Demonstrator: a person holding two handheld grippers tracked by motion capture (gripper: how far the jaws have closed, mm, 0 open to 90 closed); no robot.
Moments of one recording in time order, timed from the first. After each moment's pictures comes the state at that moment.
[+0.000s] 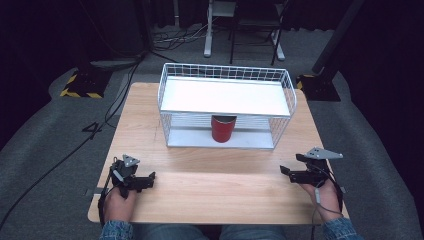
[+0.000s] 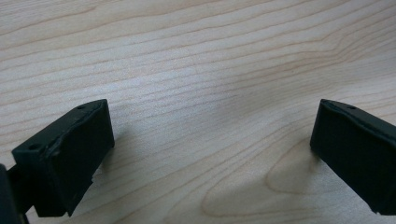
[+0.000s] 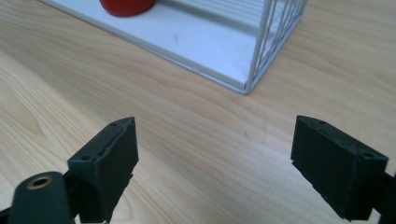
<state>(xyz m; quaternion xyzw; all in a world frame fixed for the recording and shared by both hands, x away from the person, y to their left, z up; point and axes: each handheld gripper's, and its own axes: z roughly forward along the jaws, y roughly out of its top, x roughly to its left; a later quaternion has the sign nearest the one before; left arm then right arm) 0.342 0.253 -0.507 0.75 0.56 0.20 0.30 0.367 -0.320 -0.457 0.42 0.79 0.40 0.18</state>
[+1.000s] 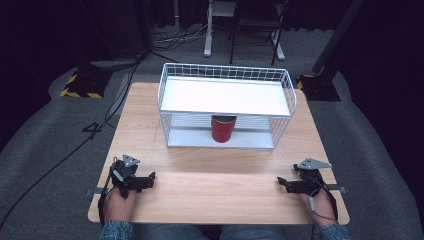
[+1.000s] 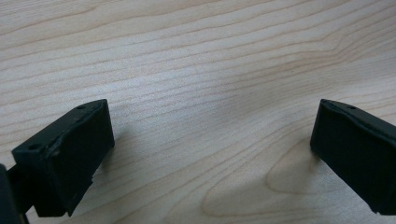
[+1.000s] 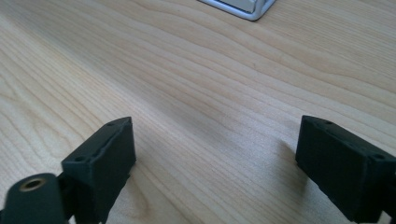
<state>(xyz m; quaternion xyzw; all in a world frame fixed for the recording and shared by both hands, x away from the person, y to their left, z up) 0.342 0.253 -0.507 0.75 0.56 0.20 0.30 0.363 -0.322 -0.505 0.41 0.82 0.35 0.18</state>
